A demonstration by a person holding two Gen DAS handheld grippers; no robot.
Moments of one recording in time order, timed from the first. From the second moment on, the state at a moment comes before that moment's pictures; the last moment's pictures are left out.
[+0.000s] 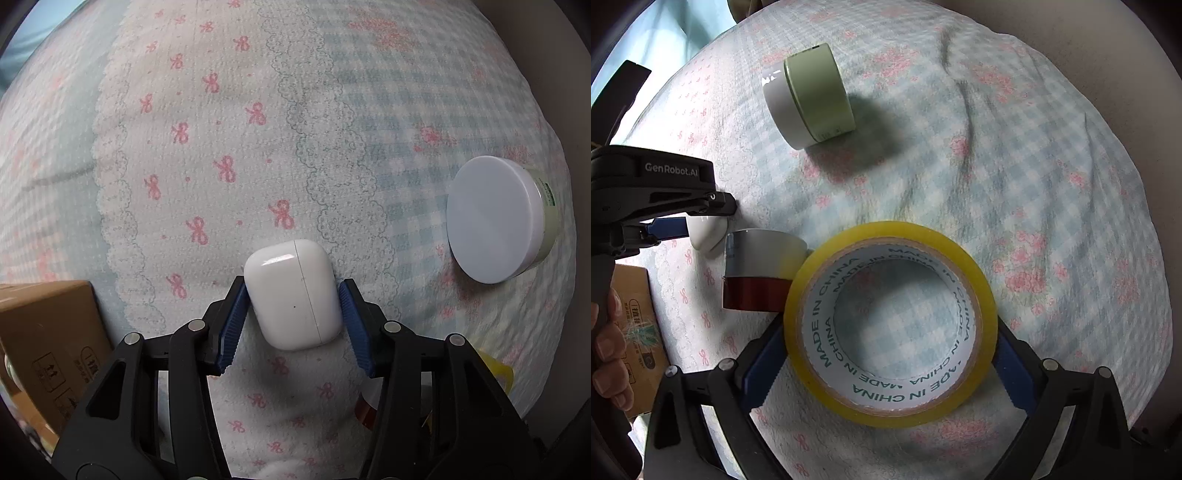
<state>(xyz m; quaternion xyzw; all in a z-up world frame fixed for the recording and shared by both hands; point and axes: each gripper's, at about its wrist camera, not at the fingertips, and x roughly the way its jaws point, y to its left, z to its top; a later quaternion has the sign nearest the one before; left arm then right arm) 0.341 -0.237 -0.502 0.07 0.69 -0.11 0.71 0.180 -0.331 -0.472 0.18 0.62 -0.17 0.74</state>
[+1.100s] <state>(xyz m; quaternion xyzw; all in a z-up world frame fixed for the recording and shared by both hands) 0.254 -0.200 -0.284 0.01 0.58 -0.17 0.80 0.122 -0.361 -0.309 0.14 0.51 -0.15 0.83</state>
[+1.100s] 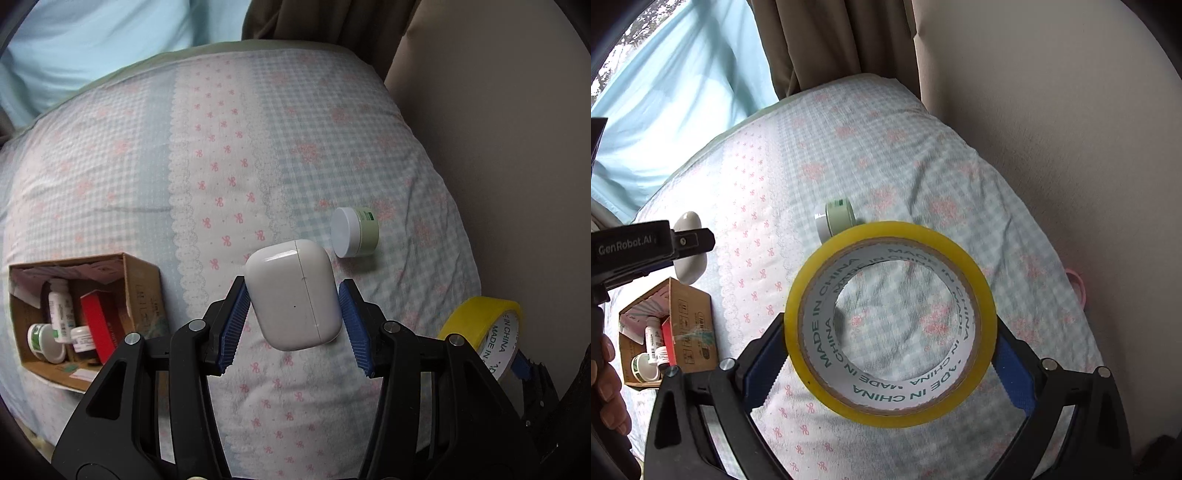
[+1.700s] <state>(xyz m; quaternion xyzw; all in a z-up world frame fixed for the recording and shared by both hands) 0.200 0.004 -0.156 -0.08 0.50 -0.11 0.85 0.134 -0.224 -0.183 0.08 0.47 -0.02 0.88</state>
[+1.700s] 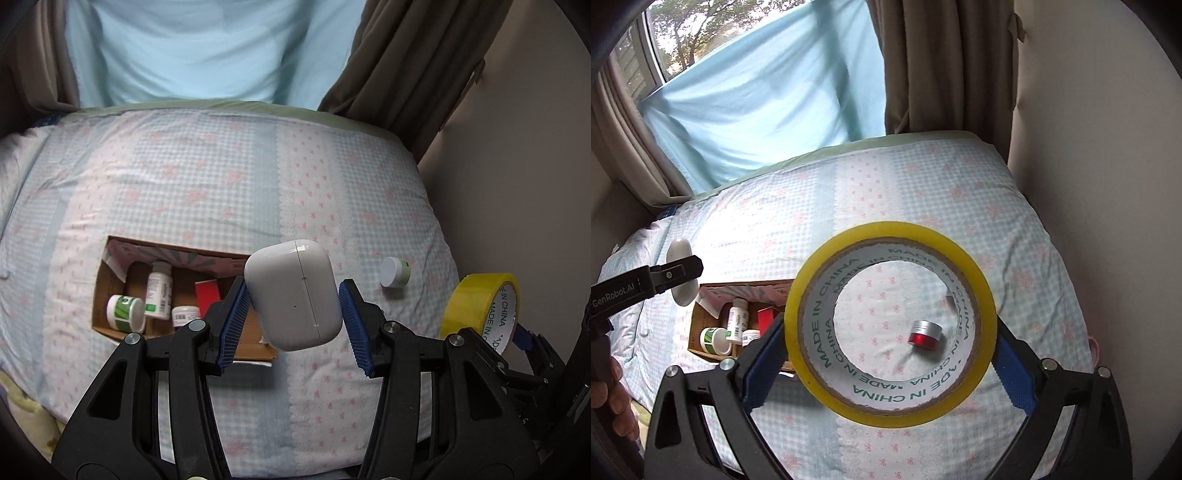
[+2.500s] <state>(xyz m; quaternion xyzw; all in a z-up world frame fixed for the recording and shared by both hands) 0.266 0.238 -0.267 -0.06 0.58 -0.12 0.80 0.204 0.004 -0.246 0.15 0.55 -0.01 0.82</state>
